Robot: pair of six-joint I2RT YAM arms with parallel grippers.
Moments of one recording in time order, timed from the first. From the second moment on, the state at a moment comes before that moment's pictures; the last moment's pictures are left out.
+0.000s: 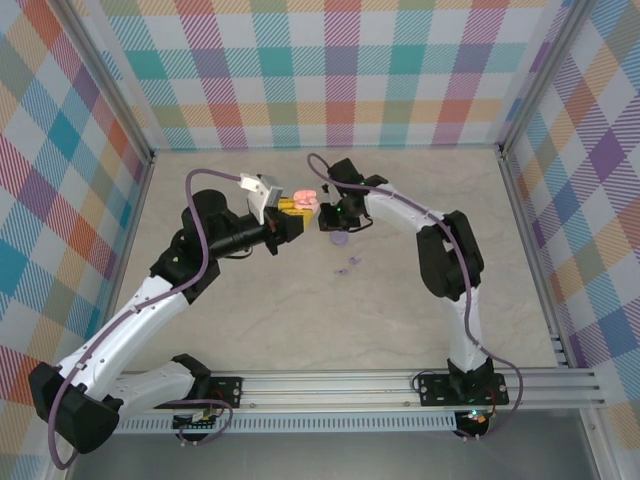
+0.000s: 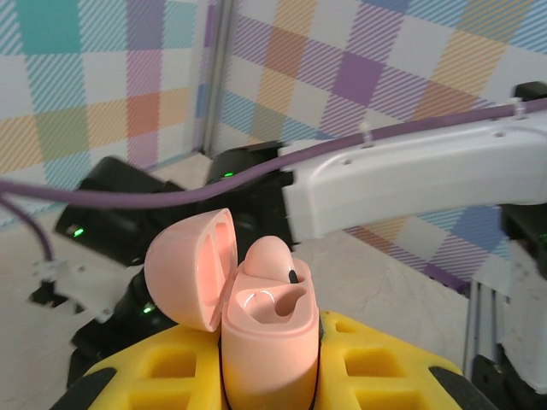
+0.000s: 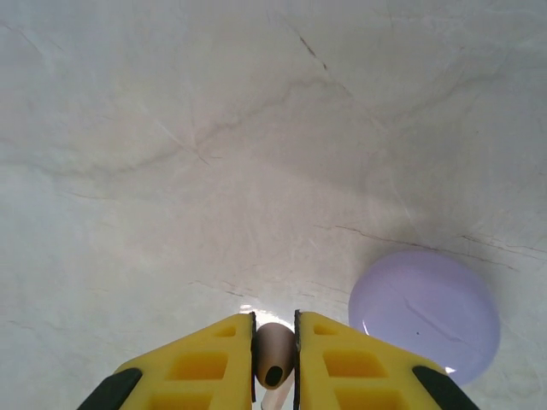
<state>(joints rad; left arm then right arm) -0.56 1.05 1.00 -0.09 0.46 -0.15 0.57 2.13 1.71 -0.69 -0.29 0.39</state>
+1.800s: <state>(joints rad) -0.56 1.25 0.73 0.32 0.53 -0.22 0.60 1.29 1.18 -0.18 -0.42 0.33</state>
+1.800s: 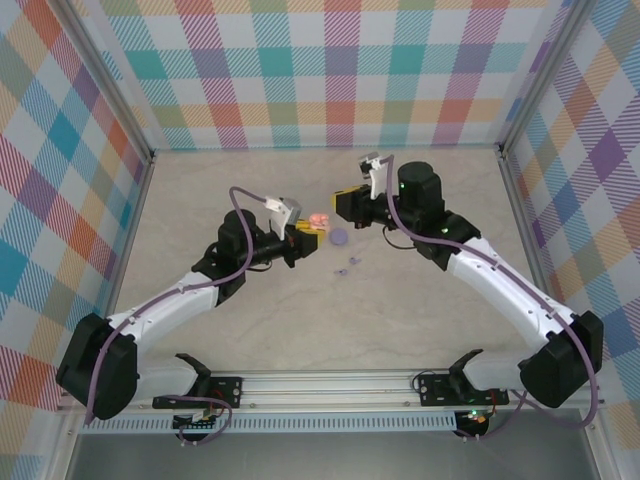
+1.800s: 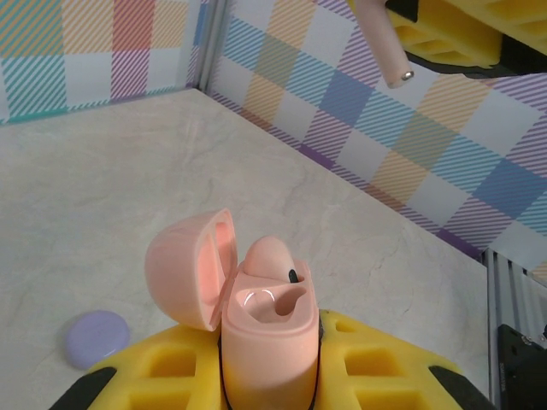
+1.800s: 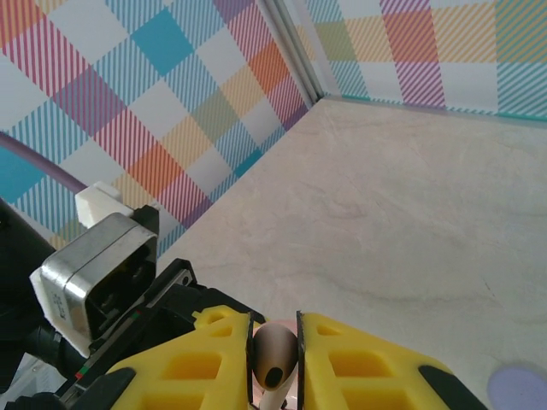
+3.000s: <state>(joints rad) -0.57 1.25 0.83 0.33 0.59 -0.29 0.73 1.28 1.19 -0.18 -0.24 0.23</state>
